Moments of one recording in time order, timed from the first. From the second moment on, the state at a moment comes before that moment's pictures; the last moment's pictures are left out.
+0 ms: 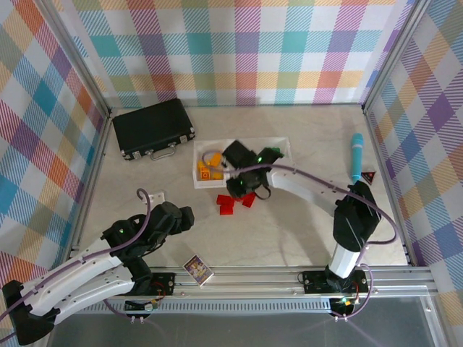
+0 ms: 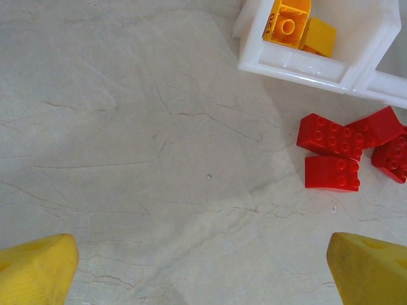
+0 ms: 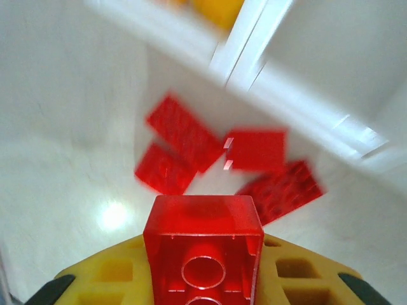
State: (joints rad) left arm -0.88 0.68 0.62 -0.90 -0.46 -0.98; right arm 0.83 1.74 1.53 -0.92 0.02 0.26
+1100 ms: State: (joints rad) left arm -0.88 0.68 0.60 -0.90 -0.45 -1.00; right arm 0.62 2.27 2.17 -1.08 0.14 0.41
